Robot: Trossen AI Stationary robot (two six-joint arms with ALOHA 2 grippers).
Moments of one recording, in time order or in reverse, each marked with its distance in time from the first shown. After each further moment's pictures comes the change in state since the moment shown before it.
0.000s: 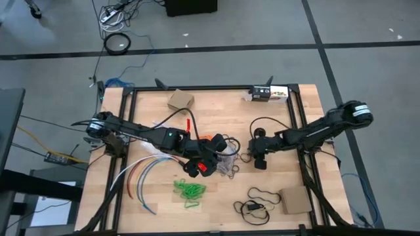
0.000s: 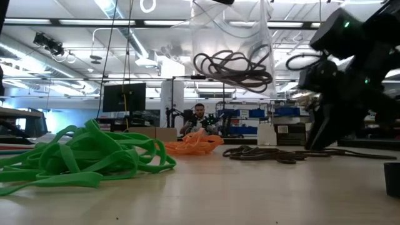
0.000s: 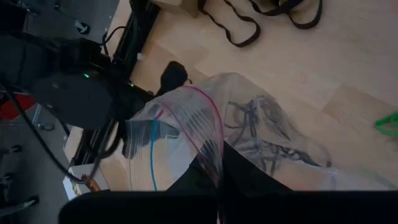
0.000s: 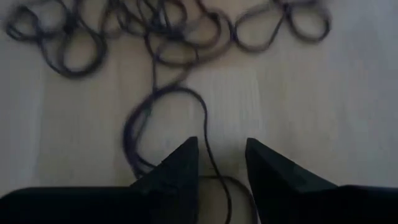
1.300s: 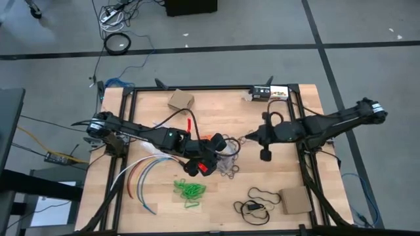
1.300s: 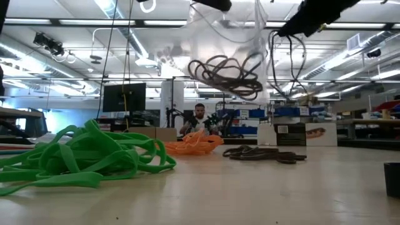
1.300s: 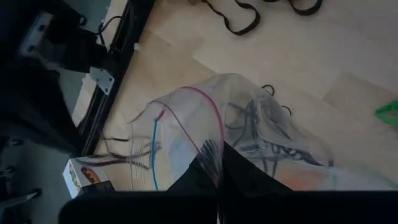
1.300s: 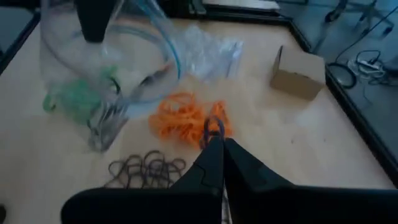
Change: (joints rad) left arm 0.000 0.000 0.000 -0.024 -0.027 0.003; right arm 0.121 -0.371 0.418 -0.404 0.223 -0.102
